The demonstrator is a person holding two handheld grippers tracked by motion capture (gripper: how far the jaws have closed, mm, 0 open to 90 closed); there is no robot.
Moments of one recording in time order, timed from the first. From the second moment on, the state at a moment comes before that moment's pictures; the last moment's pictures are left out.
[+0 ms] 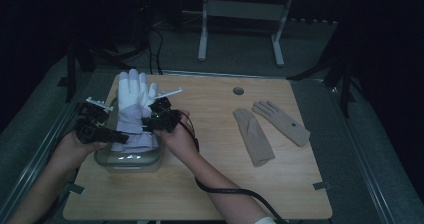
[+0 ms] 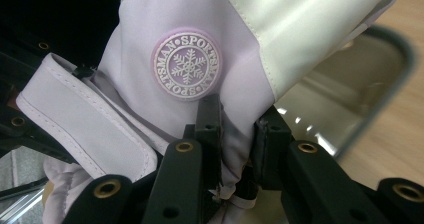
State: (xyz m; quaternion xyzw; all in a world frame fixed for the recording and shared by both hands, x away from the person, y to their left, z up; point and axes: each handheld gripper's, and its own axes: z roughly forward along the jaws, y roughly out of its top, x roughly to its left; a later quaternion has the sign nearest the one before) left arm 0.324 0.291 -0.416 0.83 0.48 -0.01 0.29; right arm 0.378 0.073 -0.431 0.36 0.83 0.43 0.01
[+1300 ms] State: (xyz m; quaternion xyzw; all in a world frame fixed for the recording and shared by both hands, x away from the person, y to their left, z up) left arm 0.322 0.282 -0.491 0.82 0.52 -0.02 0.25; right arm 0.393 0.093 -0.470 0.34 0.88 0.33 0.01
